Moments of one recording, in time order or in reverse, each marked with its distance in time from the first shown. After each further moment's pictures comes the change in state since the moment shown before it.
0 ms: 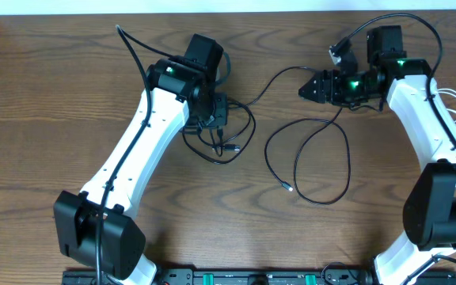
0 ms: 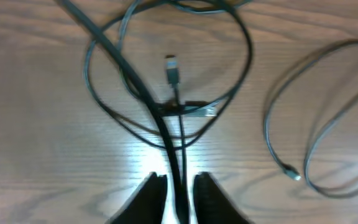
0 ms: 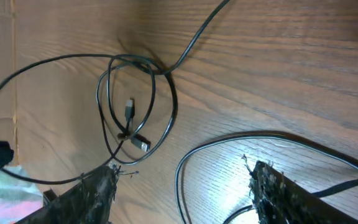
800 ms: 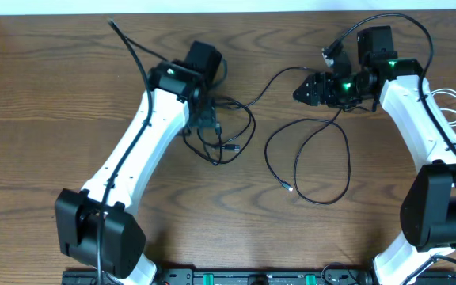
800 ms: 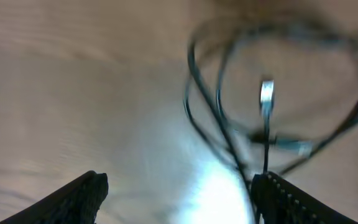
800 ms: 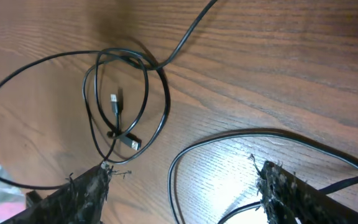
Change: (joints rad) left arm 0.005 0.002 0.000 -0.016 -0.332 -0.034; right arm 0.037 0.000 0.000 -0.005 0.069 0.000
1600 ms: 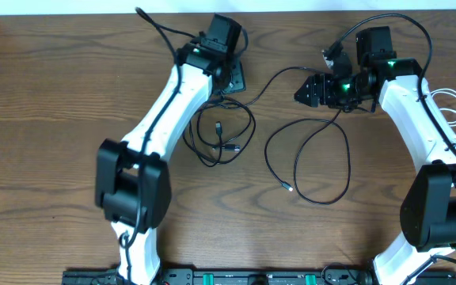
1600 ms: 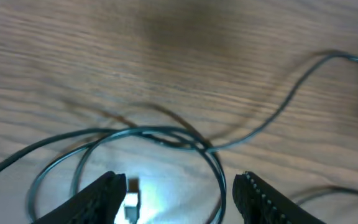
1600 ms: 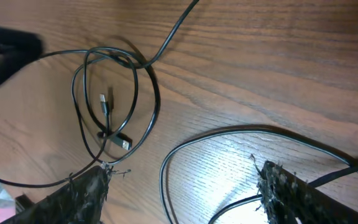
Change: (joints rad) left arm -0.011 0.293 0.162 0.339 0.246 -0.135; right arm 0.002 0.000 0.000 -0.010 0.039 0.000
